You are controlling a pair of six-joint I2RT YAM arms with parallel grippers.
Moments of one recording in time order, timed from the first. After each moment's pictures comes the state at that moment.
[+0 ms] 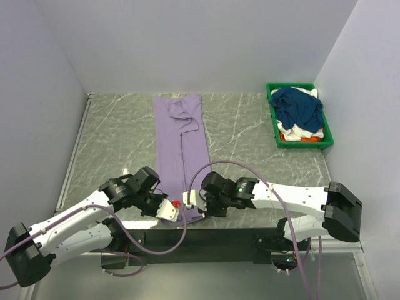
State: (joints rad) left arm -0.81 0.88 0.61 -0.84 0.50 0.99; right arm 1.15 1.30 0.80 -0.55 -0.25 -0.42
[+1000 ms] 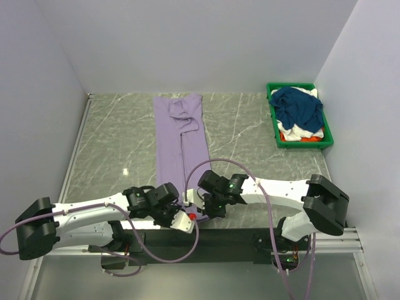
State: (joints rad) left arm -1.09 1.05 0.53 -0.58 0.32 0.75; right arm 1.10 1.43 0.81 -0.56 -0.33 -0.42
